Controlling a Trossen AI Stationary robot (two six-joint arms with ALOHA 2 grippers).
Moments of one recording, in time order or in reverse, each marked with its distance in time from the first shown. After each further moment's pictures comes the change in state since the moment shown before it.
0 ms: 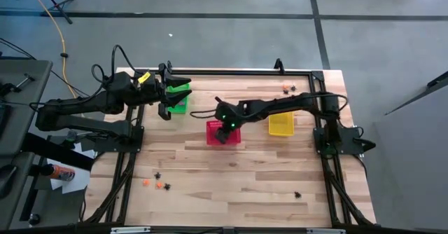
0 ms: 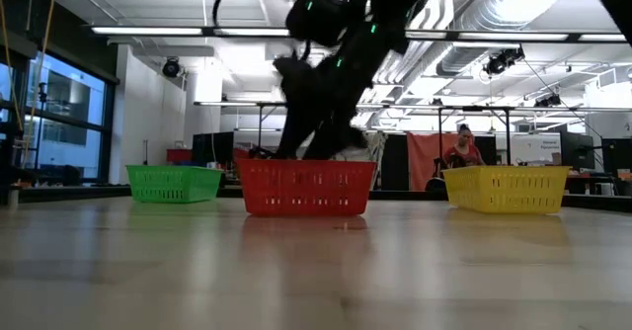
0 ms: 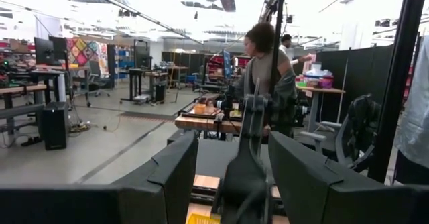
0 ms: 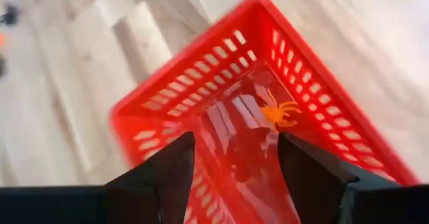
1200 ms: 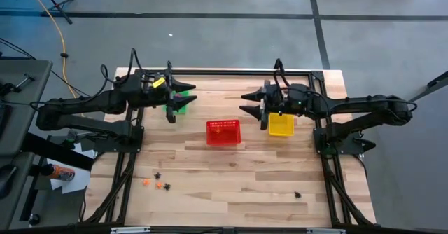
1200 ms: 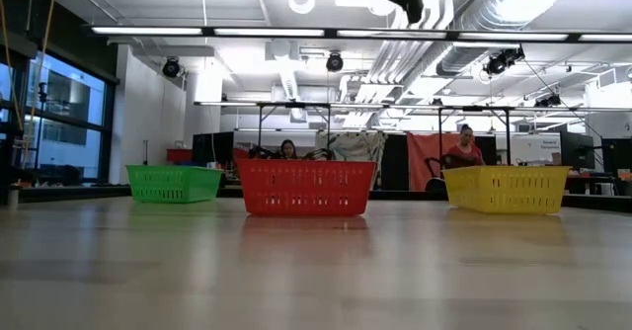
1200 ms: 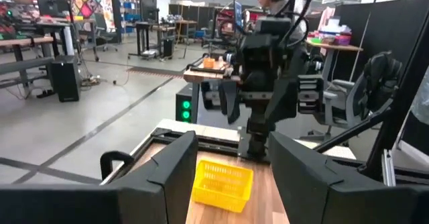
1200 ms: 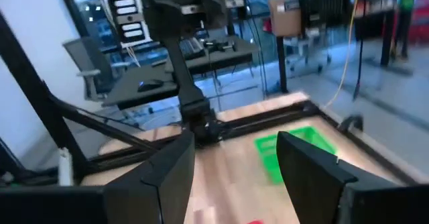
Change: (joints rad) left arm -0.002 0.024 -0.001 -0.171 -0.033 -0.011; right arm -0.003 -0.823 -0.587 0.697 0.130 -0.320
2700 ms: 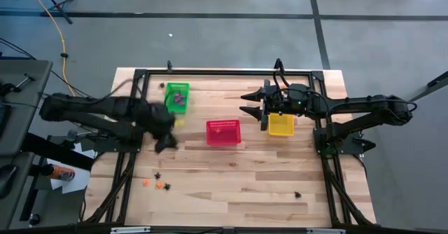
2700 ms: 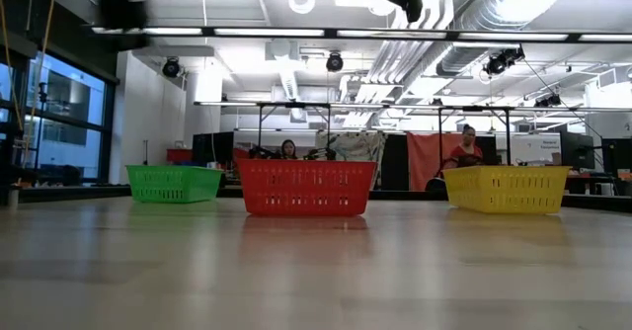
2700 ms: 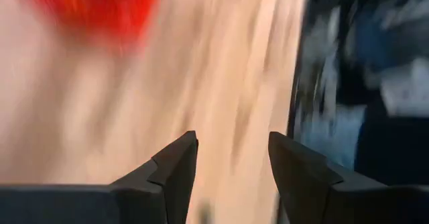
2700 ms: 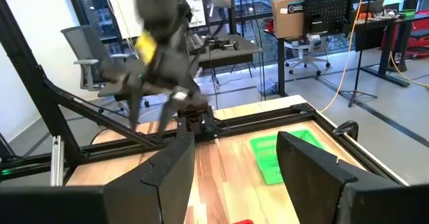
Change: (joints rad) left arm -0.202 0.054 -0.011 -0.784 0.369 -0.563; right arm -0.003 0.000 -0.001 -0.006 -0.009 -0.041
